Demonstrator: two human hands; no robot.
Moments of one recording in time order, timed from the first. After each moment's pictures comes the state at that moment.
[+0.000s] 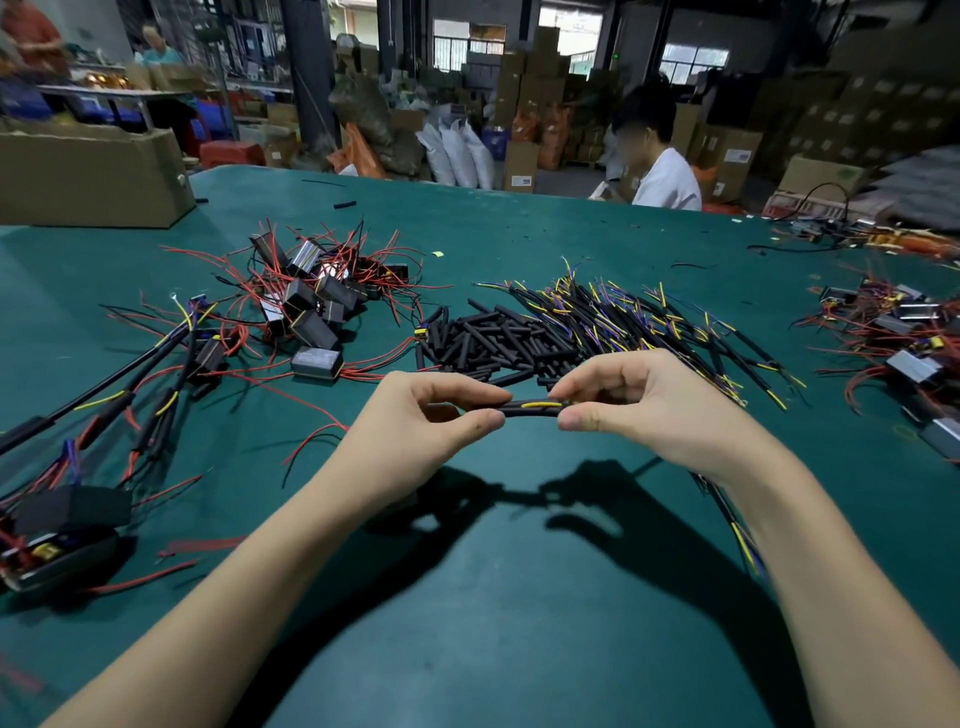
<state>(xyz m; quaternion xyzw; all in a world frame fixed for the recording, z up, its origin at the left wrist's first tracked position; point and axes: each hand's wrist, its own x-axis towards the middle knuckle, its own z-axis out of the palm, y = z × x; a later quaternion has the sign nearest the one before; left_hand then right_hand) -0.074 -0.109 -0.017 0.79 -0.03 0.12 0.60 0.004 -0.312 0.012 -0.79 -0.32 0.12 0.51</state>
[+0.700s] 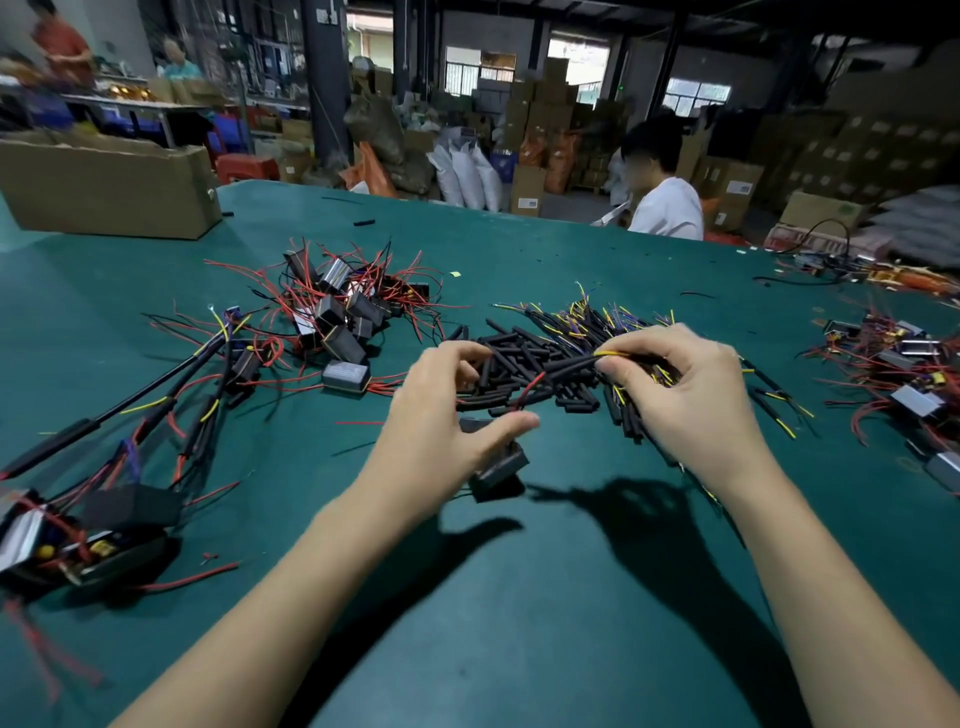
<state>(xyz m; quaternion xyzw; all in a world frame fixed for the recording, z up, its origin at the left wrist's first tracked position) -0.073 -0.101 -0.018 0.87 -0.01 0.26 0.42 0.000 -0.295 0.023 -0.82 -0.31 -0.25 0.42</state>
